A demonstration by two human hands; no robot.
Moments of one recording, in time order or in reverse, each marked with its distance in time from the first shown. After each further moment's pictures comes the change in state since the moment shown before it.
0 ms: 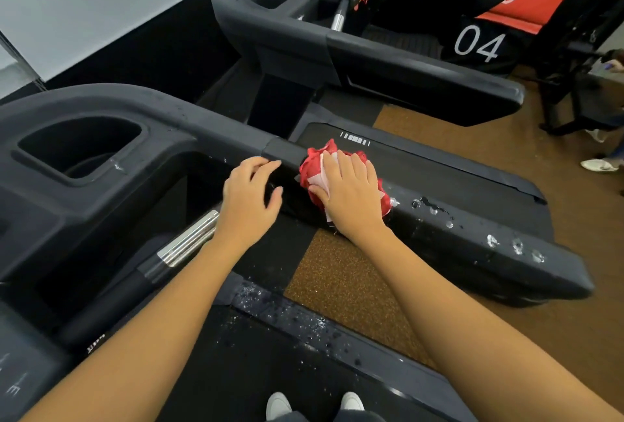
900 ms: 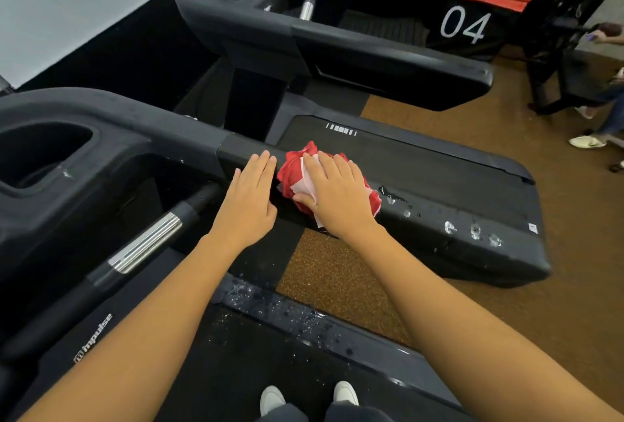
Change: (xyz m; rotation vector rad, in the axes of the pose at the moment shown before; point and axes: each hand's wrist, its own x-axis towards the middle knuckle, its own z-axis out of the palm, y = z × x) left_hand 0.009 0.043 0.036 0.195 -0.316 0.100; right_hand -0.021 0.043 -0.013 0.089 -0.039 -0.040
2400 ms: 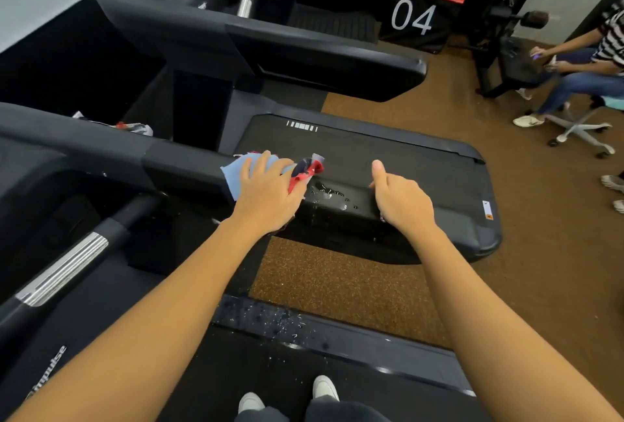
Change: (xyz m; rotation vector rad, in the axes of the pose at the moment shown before) left_hand 0.047 0.117 0.011 -0.131 -0.083 0.001; right_hand -0.066 0.130 -0.068 0.357 -0.252 0.724
